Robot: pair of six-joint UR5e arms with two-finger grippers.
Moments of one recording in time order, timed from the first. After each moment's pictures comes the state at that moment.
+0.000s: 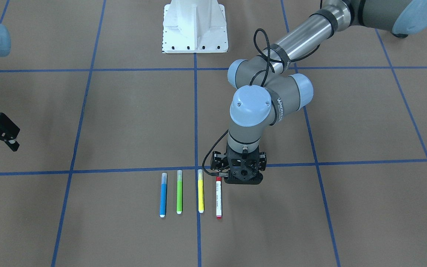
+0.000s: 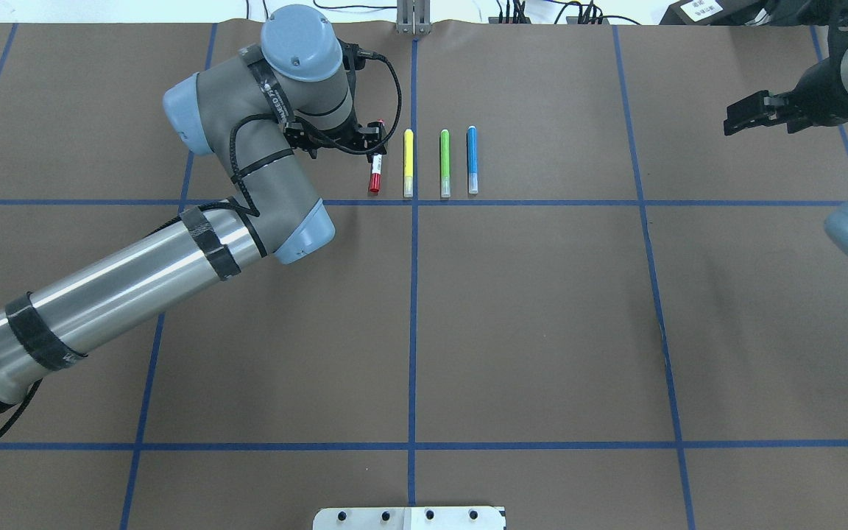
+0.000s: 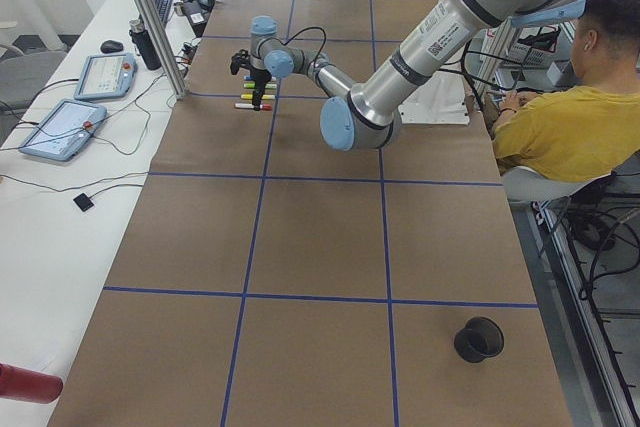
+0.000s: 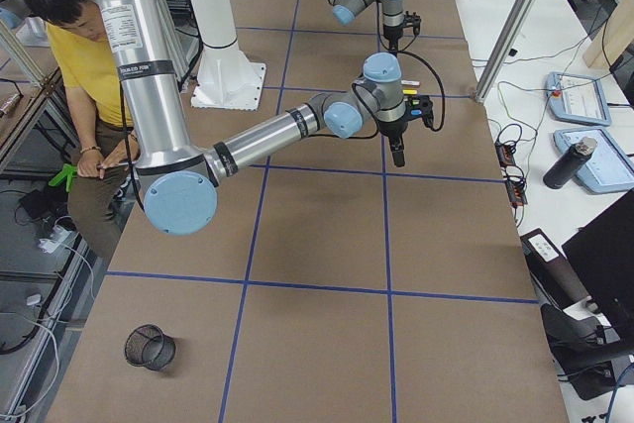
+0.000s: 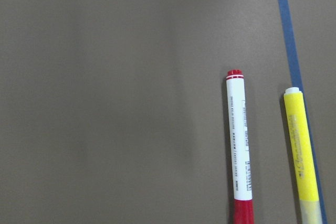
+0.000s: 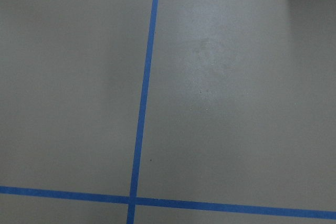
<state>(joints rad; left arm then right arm) -0.74 -2.53 -1.12 -1.82 -1.90 -0.98 1.12 -1.36 1.80 -1.30 2.08 0.72</state>
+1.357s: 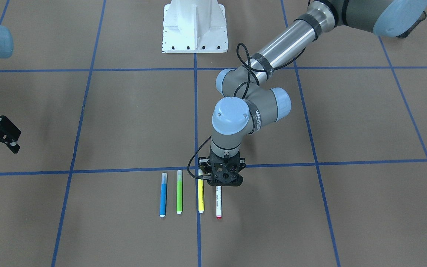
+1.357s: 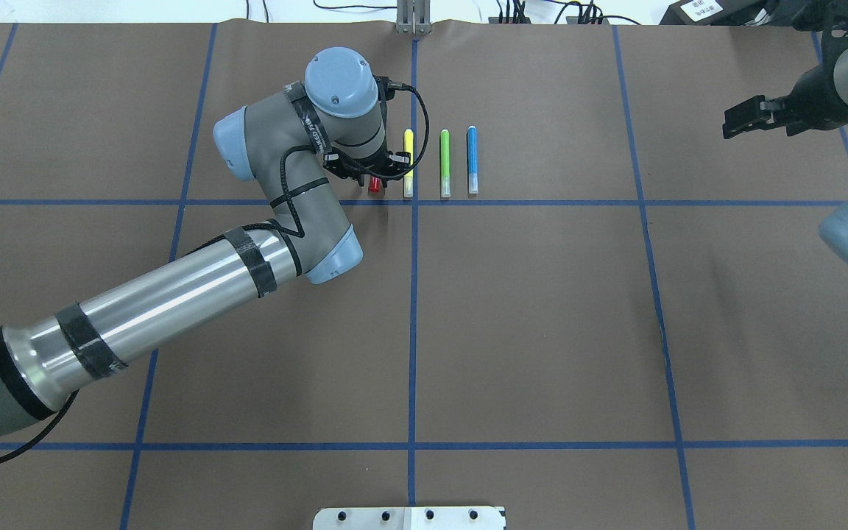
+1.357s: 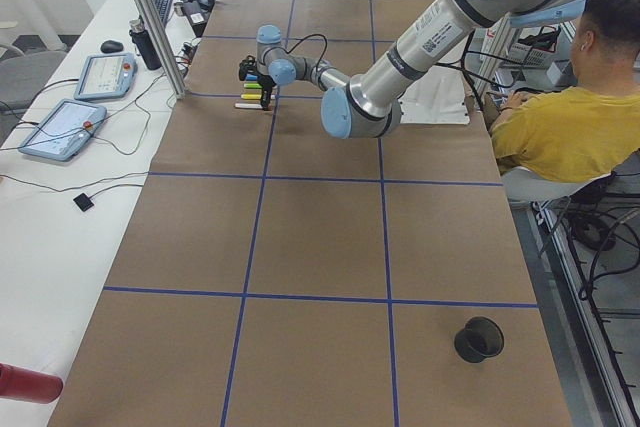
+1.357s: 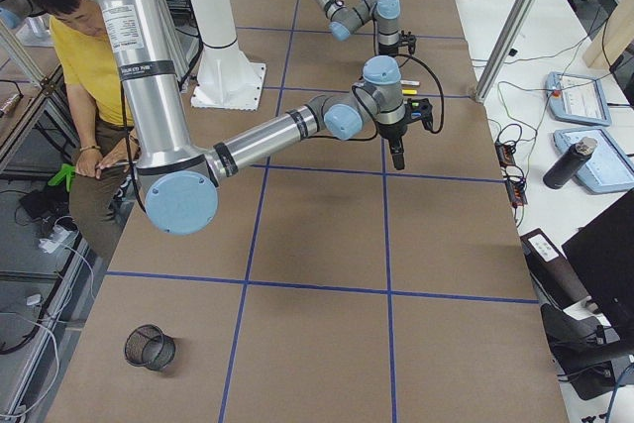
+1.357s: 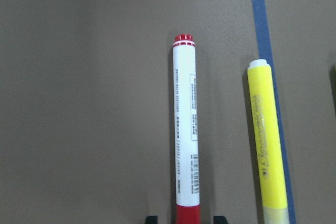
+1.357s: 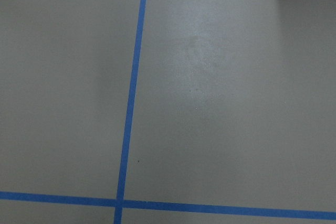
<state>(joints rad) -0.68 -2.58 -0.96 -1.96 -1.90 -1.05 1.11 -1.36 1.79 -1.30 2.05 0.72</state>
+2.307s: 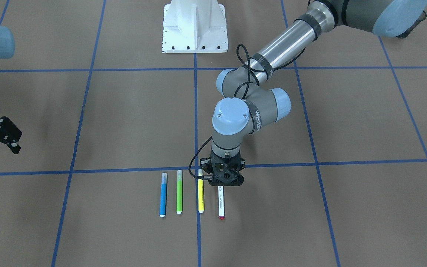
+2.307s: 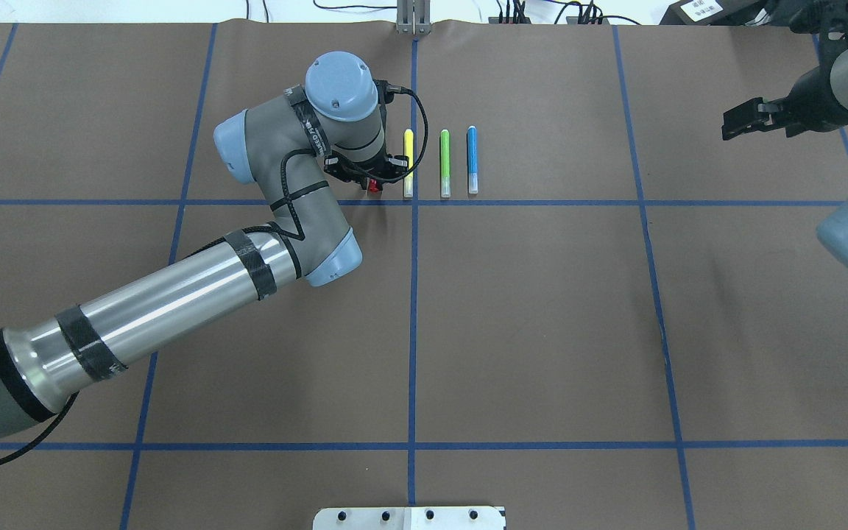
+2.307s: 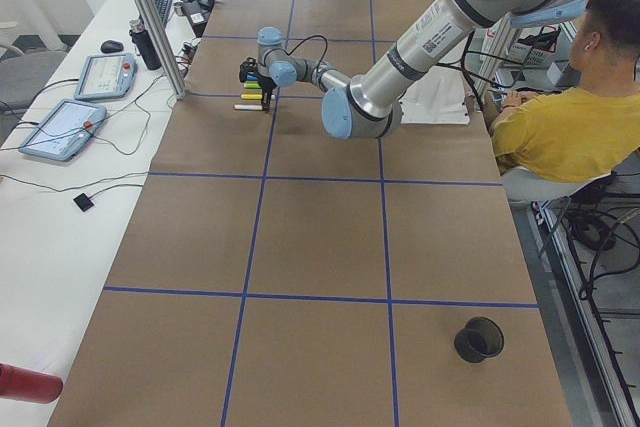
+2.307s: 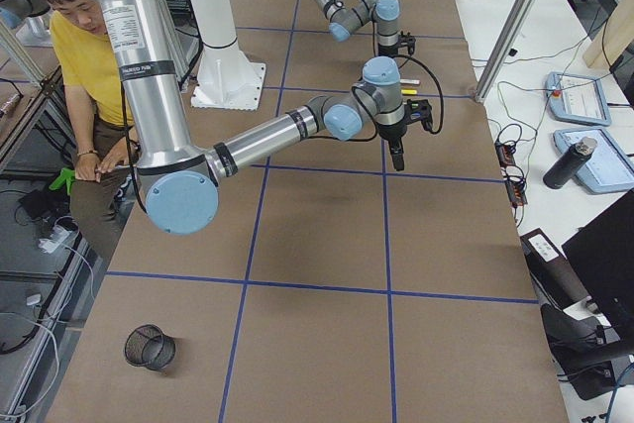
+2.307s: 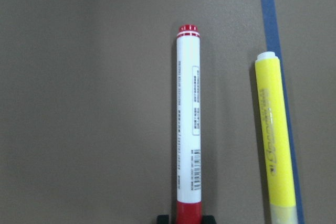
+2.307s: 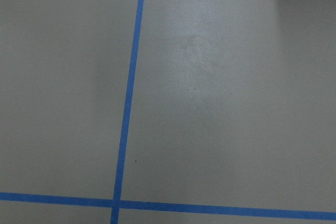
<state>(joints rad) -0.68 -2.58 -0.96 -1.97 -1.88 -1.06 1.10 -1.36 1.79 -1.30 2.04 0.72</state>
